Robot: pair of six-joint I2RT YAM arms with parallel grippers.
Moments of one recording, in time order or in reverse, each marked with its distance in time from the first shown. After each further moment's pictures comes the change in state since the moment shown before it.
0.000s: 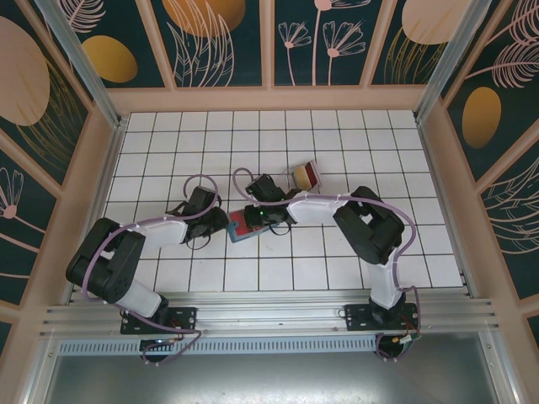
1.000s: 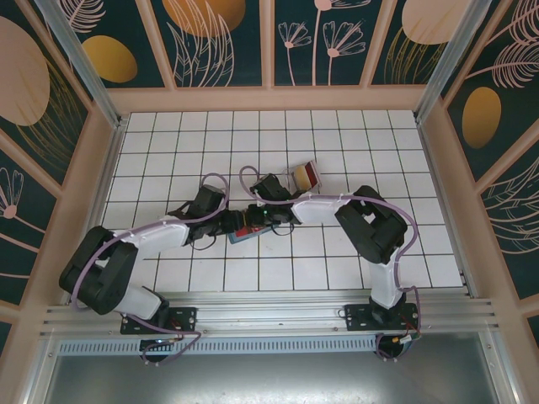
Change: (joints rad) left arm -0.079 -0.078 0.041 -0.067 0.140 0.198; right arm -0.035 -0.012 -0.058 0.081 -0.098 0.076
